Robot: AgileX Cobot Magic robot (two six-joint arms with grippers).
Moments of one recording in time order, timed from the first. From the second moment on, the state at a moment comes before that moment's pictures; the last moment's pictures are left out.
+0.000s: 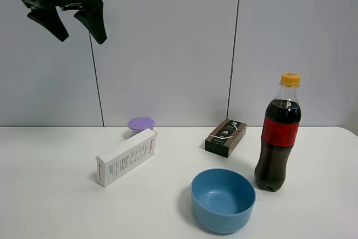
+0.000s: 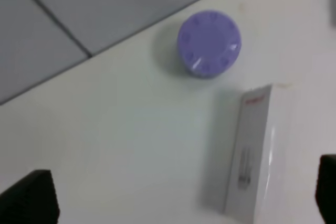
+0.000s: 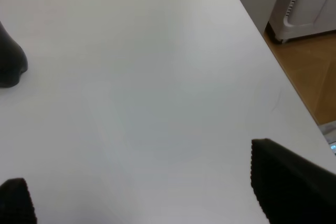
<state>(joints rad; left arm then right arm) -0.19 1.89 -2.00 -0.14 1.15 0.25 -0.04 0.06 -0.49 -0.08 1.07 0.03</state>
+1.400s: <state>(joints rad) -0.34 2.61 -2.52 -0.08 1.07 0.03 -0.04 0.06 -0.49 -0.08 1.07 0.03</state>
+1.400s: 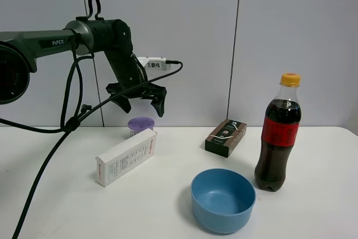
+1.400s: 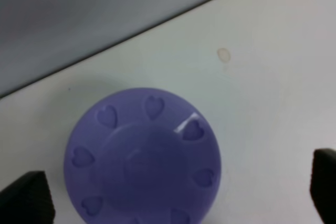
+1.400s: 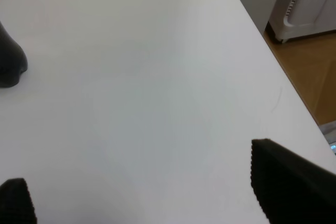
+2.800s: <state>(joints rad) -0.34 2.69 -2.52 0.02 0.96 0.15 -0.04 0.06 -0.49 -0.08 1.07 0.03</state>
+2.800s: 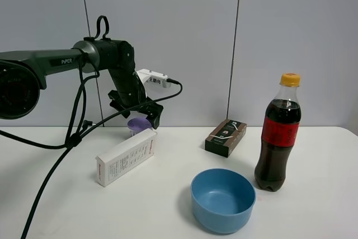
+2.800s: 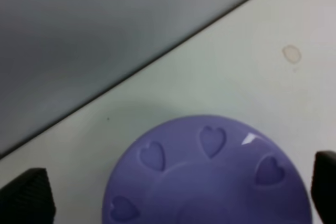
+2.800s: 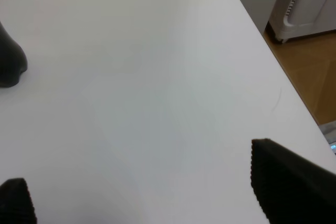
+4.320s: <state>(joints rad) -0.34 2.73 -2.52 0.02 0.92 0.19 -0.04 0.06 -0.49 -0.08 1.07 0.03</state>
